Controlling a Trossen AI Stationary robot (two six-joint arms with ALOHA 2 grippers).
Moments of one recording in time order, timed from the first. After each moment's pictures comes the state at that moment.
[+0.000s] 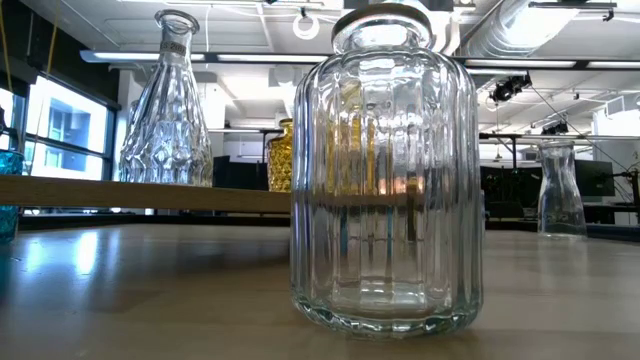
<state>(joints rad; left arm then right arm) 0.05 1.54 2.10 -1.57 -0.63 -0.26 -0.06 1.71 2.09 -0.90 -0.18 0.36</state>
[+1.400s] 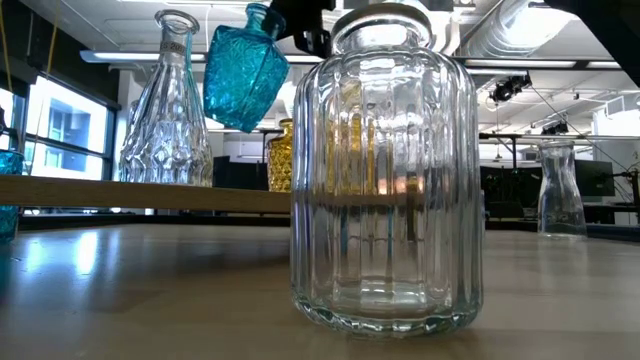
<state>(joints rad) 0.05 1.54 2.10 -1.57 -0.61 -0.34 -0.08 2.13 2.29 -1.12 -0.35 0.20</state>
